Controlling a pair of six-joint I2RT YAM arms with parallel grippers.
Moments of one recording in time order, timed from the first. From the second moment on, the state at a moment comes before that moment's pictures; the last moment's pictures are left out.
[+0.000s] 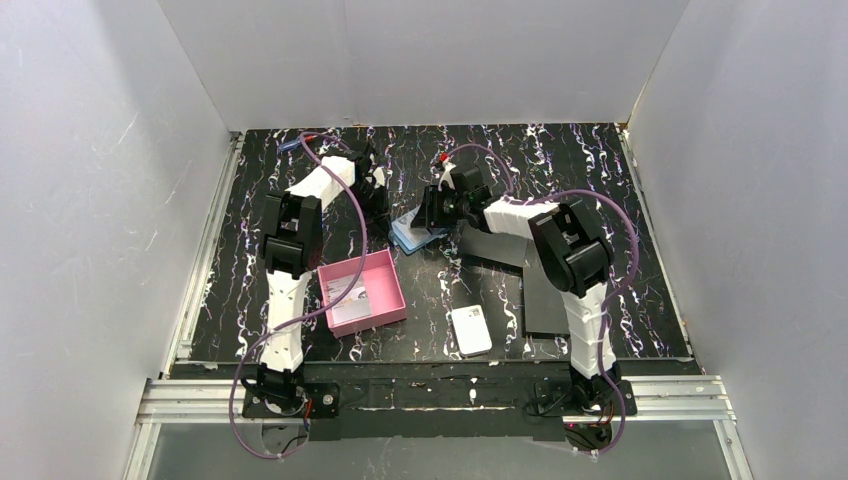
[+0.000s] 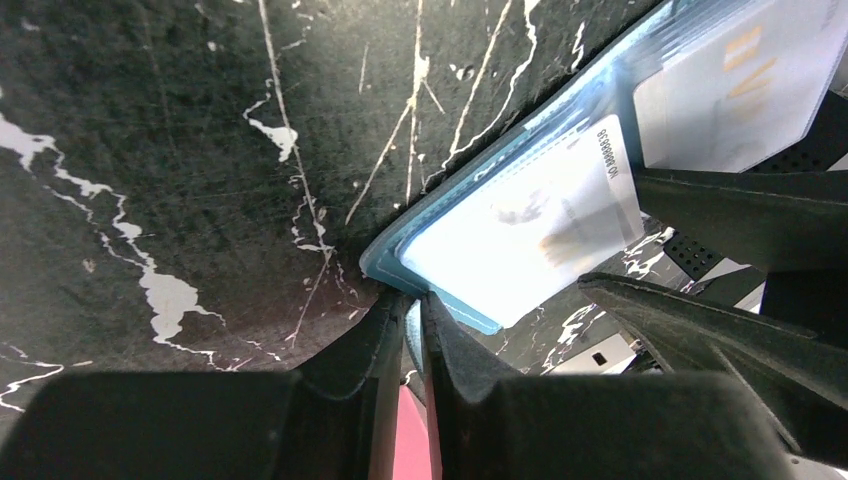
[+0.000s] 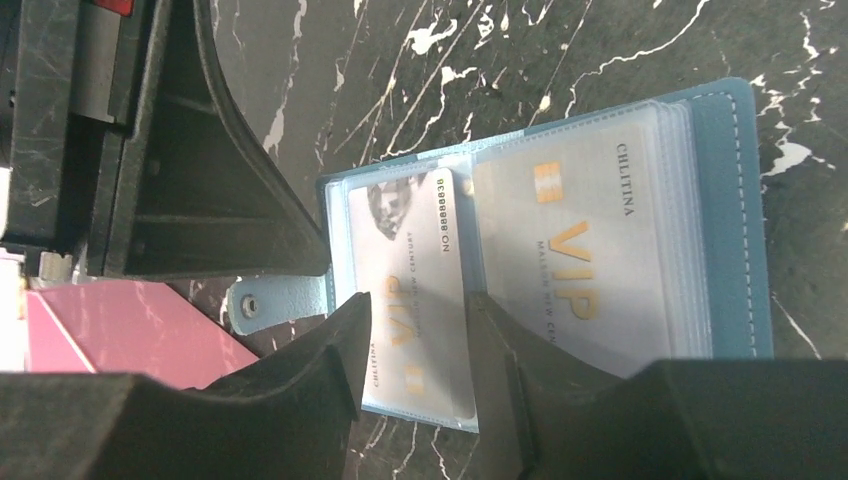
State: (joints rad) left arm -0.28 2.34 1.89 -1.02 0.42 -0.34; right arm 0.56 2.15 1.38 0.12 -0.43 0.52
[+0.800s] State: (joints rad) left arm -0.28 2.38 1.96 -1.06 0.43 -0.34; right arm 0.57 2.14 1.35 0.14 -0.48 0.47
